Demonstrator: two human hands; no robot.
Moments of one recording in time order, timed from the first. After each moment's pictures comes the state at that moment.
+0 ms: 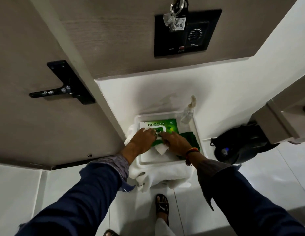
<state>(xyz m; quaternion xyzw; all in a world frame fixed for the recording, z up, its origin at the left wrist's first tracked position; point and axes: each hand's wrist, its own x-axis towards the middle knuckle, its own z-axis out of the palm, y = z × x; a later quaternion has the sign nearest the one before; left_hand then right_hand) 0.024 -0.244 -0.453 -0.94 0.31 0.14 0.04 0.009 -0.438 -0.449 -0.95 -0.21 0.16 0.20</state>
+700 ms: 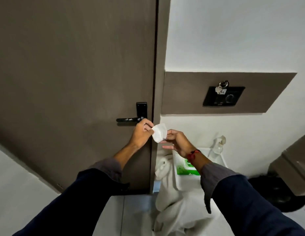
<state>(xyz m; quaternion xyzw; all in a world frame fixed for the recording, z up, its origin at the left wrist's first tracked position) -0.016 -0.057 -0.256 -0.82 0.00 -0.07 -0.57 -0.008 -0.247 -0.256 -0.63 0.03 0.25 0.73</state>
